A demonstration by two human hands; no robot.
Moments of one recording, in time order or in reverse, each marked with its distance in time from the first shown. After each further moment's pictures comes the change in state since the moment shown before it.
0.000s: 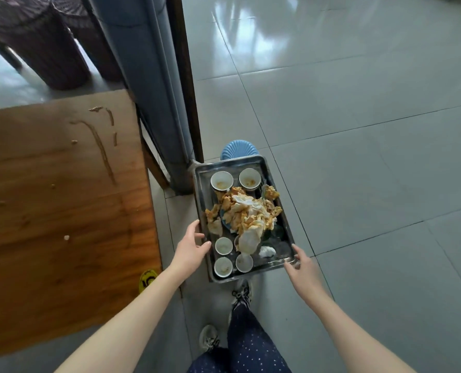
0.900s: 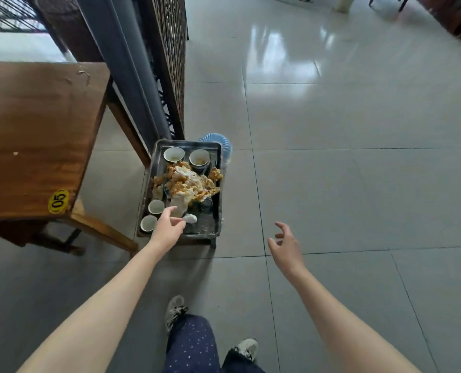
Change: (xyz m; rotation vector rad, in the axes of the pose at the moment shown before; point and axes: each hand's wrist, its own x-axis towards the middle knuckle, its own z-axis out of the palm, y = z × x) left_hand -0.116 0.110 0.247 -0.246 0.282 -0.124; right_hand 0.005 0.165 -0.240 -0.001 -0.033 -0.247
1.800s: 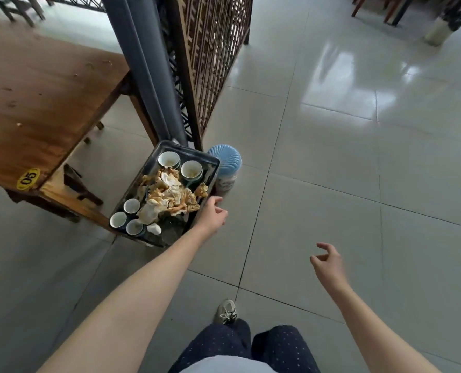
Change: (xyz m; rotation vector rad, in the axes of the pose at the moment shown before) left_hand 0.071 0.201 0.209 -0.157 0.125 -0.068; right_hand 0.240 0.068 -0.216 -0.116 -0.136 0.059
